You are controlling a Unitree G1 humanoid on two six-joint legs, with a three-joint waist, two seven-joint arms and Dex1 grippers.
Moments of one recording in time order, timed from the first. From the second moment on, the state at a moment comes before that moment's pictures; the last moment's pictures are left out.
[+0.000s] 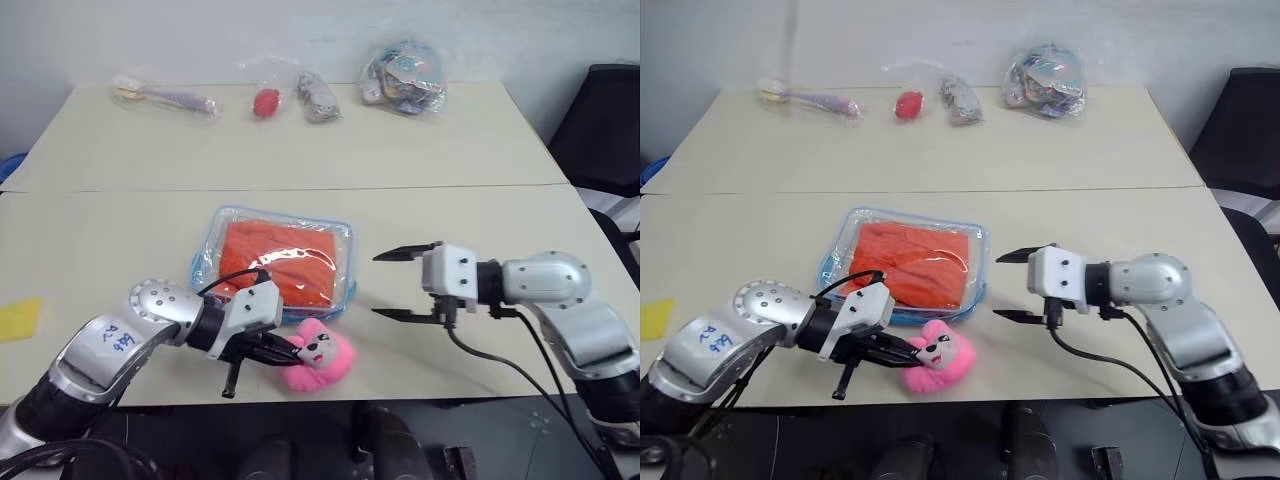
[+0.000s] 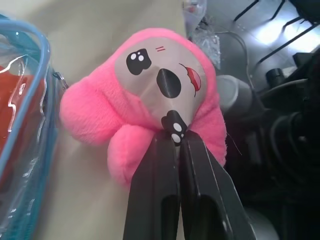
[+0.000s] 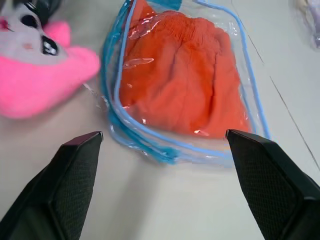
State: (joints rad) left arm -0.33 0.91 -0.22 -0.54 -0.52 0.78 -1.10; right arm -0.43 -0.76 0.19 -0.27 0.21 0.11 1.09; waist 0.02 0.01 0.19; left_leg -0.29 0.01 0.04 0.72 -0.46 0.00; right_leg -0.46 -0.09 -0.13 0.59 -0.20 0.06
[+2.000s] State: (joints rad) left arm 0.21 1.08 0.46 -0.34 -0.46 0.61 -1.11; right arm -0.60 -0.82 0.25 0.27 -0.01 -0.59 1.16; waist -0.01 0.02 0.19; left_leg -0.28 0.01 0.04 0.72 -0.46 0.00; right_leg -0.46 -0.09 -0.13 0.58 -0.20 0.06
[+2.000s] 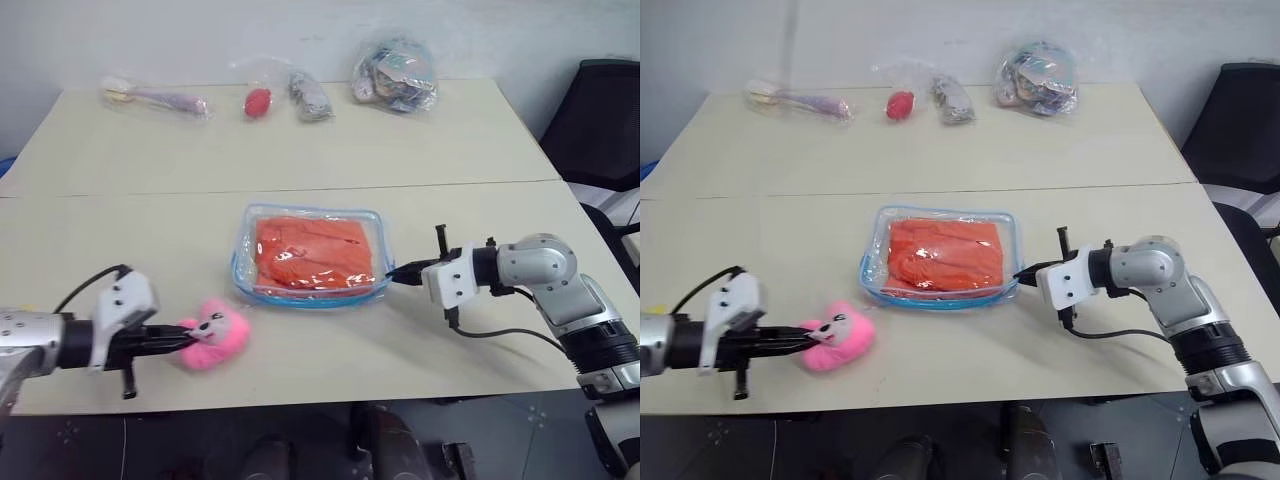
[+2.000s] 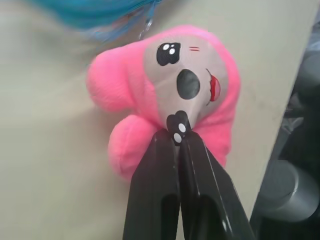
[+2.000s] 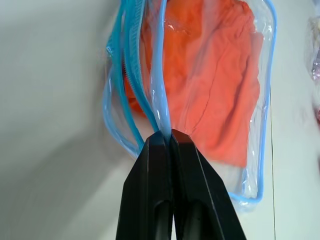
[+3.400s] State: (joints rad) left arm -0.31 1.07 0.03 -0.40 -0.22 0.33 -1.00; right arm -0.32 -0.86 0.01 -0.41 0.65 0.47 1.10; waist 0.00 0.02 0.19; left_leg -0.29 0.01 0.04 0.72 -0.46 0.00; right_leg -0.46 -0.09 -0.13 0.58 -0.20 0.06
